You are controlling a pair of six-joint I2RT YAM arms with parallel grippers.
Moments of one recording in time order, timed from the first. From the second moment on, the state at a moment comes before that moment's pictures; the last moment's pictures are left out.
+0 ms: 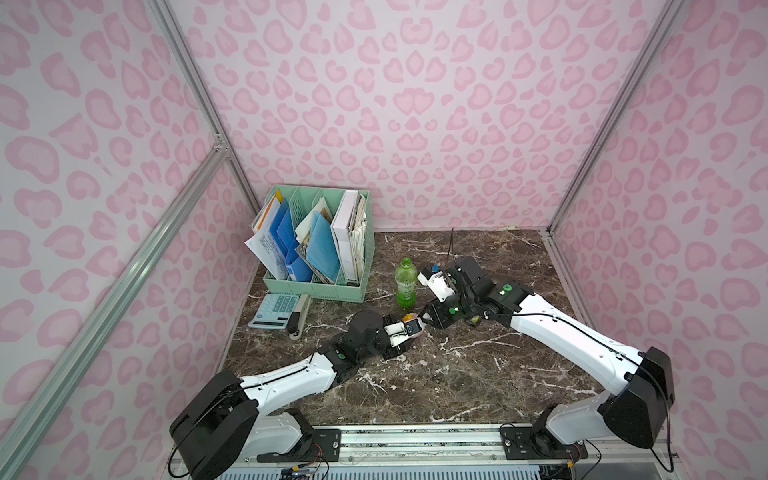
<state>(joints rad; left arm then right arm) -0.79 1.25 0.52 0.29 0.08 0.54 0.78 1.45 1.27 -0.72 -0.31 0.38</state>
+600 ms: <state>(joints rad) -0.82 1.30 0.54 0.42 0.00 0.62 0.72 1.27 1.19 -0.58 -0.30 0.82</state>
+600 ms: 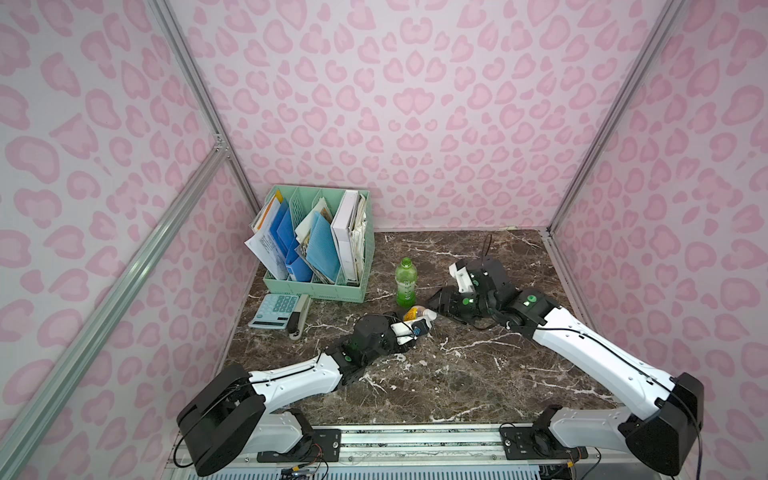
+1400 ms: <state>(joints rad) -0.72 1.32 0.64 0.19 0.40 0.56 0.73 1.32 1.33 -0.90 -0.40 -0.98</state>
